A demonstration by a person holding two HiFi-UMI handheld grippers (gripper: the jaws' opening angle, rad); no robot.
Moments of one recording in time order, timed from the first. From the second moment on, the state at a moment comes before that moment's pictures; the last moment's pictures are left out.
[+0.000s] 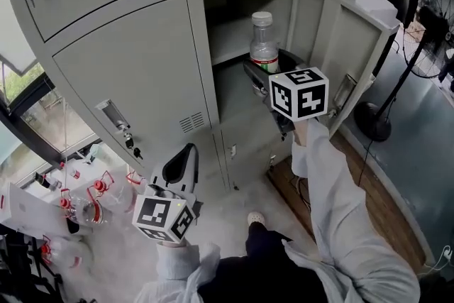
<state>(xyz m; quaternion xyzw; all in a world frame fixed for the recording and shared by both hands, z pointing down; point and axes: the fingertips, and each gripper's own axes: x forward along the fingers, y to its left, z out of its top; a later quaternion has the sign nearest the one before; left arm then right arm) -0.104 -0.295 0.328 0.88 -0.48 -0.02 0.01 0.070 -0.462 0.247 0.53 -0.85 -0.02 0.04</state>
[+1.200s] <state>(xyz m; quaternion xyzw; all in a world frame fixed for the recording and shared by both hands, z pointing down) -0.098 -0.266 0.393 0.87 -0.49 -0.02 0.10 0.062 -0.266 0.360 0.54 -0.84 -0.03 -0.02</state>
